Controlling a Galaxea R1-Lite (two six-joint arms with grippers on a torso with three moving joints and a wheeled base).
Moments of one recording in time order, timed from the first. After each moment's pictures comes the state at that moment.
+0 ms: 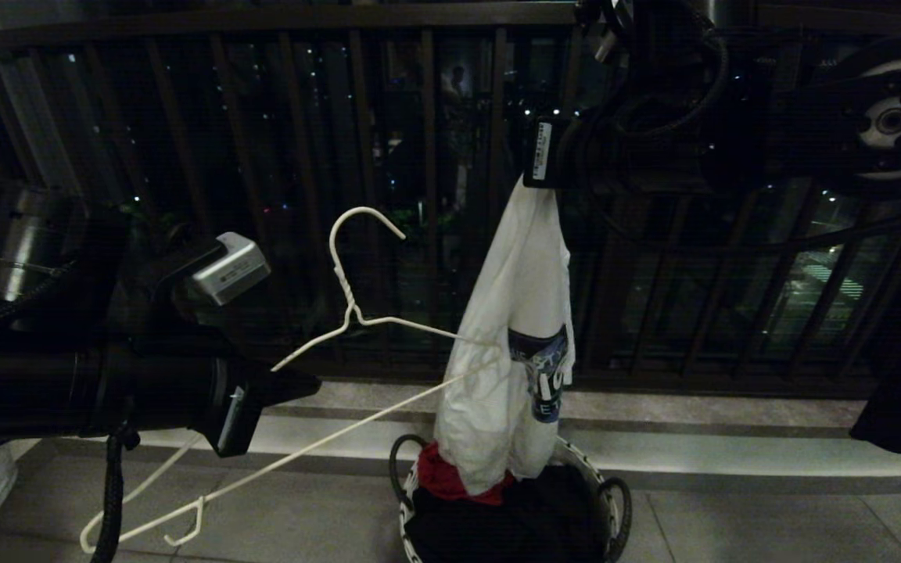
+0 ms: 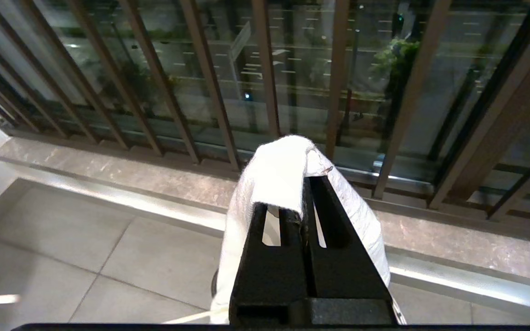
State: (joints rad) left arm -0.37 1.36 -0.96 0.15 -0.32 0.17; right arm 0.66 1.91 -1.96 0.26 -0.40 0.24
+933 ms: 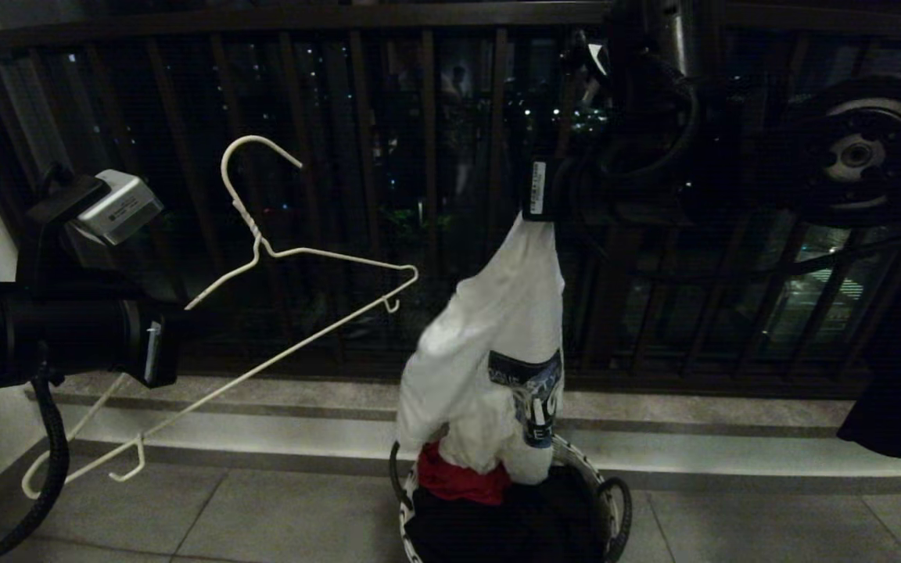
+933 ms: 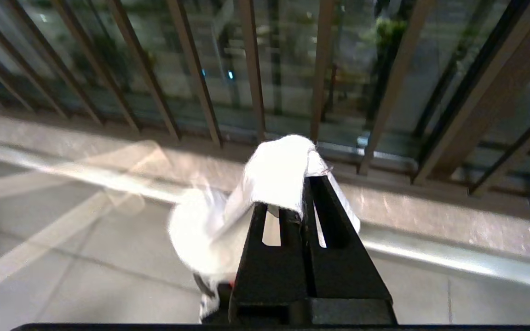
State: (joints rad) left arm -0.13 1.32 -0.99 0.09 -0.32 0.21; right arm 0.65 1.91 -1.88 0.27 -0.42 0.24
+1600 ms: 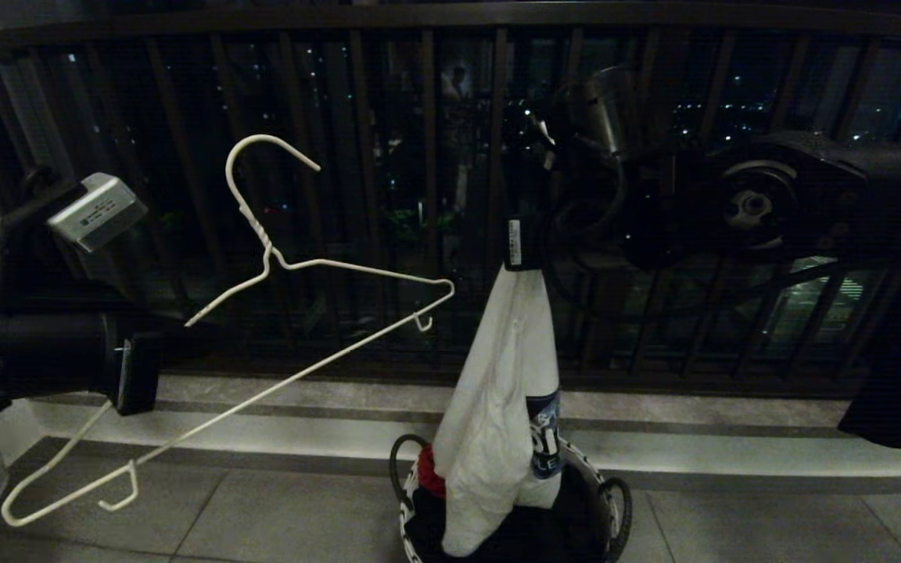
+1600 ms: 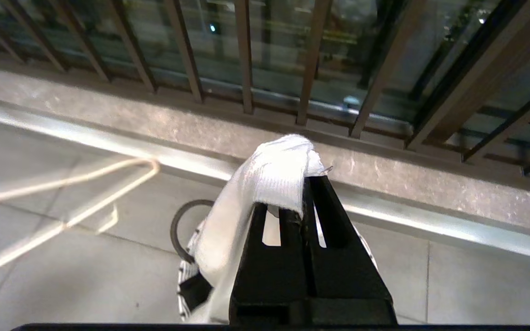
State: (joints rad) left arm -0.13 1.27 -1.00 0.19 -0.50 0.21; right arm 0.65 2.00 -1.87 0.32 -0.42 0.24
